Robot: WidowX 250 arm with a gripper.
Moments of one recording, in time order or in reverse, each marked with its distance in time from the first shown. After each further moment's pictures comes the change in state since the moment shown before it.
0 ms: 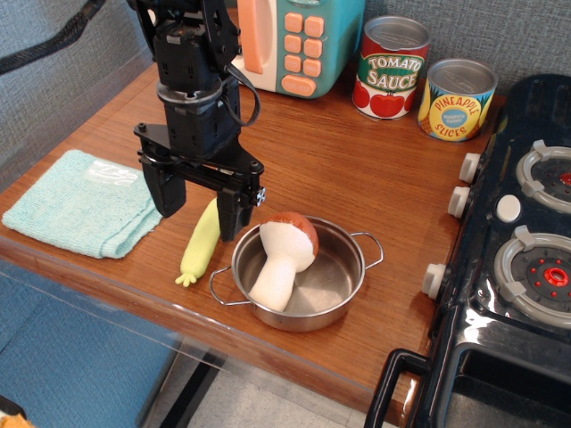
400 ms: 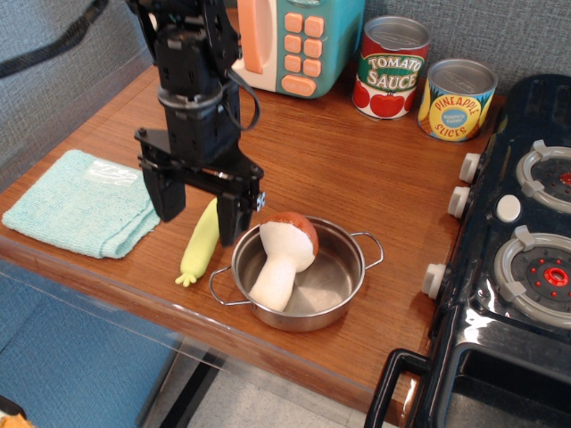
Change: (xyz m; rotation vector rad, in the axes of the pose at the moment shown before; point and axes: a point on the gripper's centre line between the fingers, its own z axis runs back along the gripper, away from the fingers) arm -0.002 0.000 -0.007 -0.004 0.027 -0.001
